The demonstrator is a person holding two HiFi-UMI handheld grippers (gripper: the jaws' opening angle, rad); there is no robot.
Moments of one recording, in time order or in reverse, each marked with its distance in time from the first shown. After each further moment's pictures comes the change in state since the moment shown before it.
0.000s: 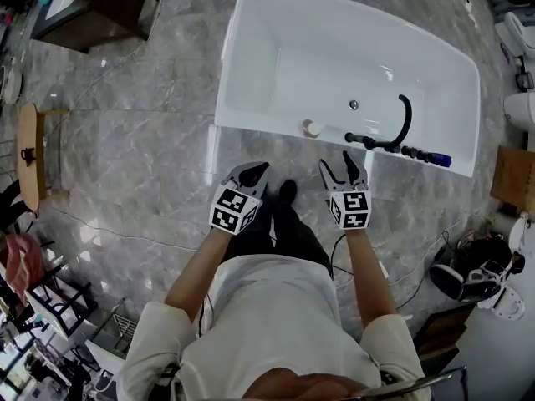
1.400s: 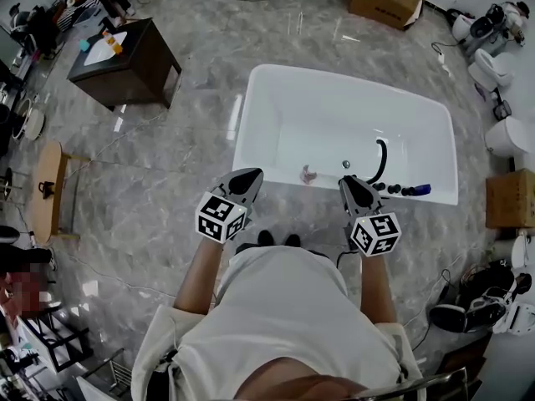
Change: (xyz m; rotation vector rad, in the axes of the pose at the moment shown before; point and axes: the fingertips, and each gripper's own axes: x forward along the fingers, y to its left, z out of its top) left arm -0.189 -0.048 0.150 0.201 -0.302 0.003; right arm -0.199 0.069 0.177 0.035 -0.327 0.065
